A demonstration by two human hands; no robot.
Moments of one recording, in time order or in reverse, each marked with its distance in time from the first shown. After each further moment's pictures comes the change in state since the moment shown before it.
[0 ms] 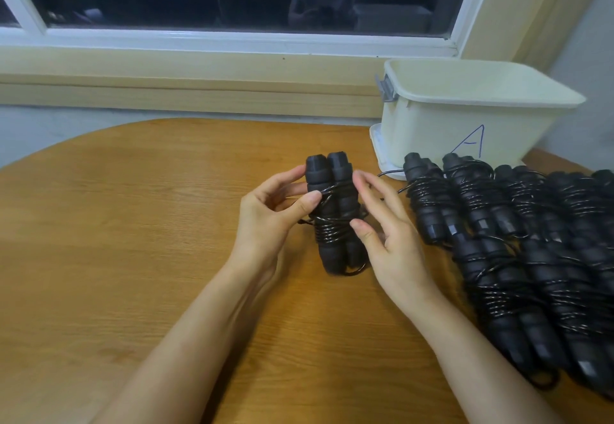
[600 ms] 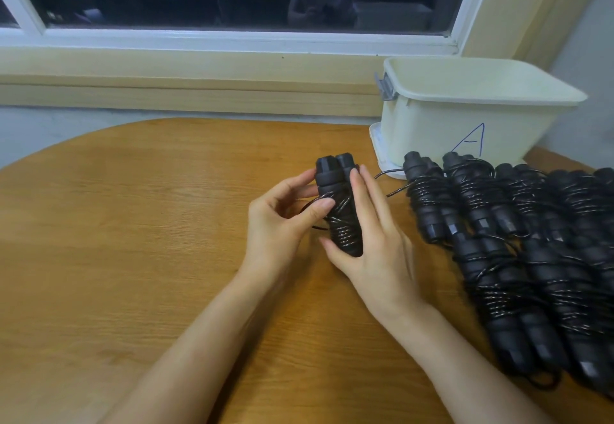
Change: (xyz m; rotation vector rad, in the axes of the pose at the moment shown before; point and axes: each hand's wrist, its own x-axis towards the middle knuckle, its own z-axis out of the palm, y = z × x) left_hand -0.008 -0.007 0.012 0.042 0.007 0.075; right_hand -0.008 -0.013 0.016 -0.558 0.098 -0.088
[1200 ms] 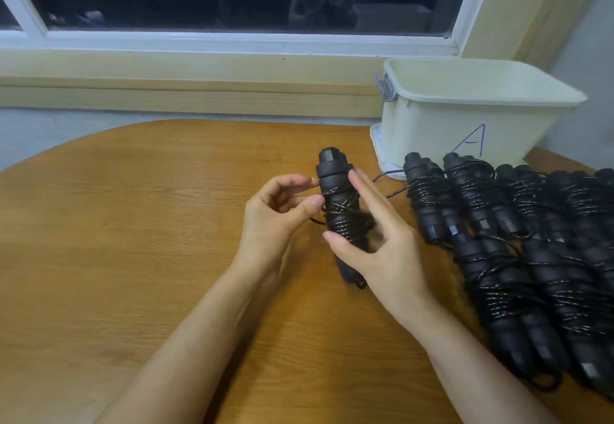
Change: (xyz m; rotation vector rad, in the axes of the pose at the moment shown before) left_hand 0.008 -0.004 -0.011 -0.041 -0.028 -0.061; right_hand 0.004 0.003 -0.009 0.632 -0.071 0.119
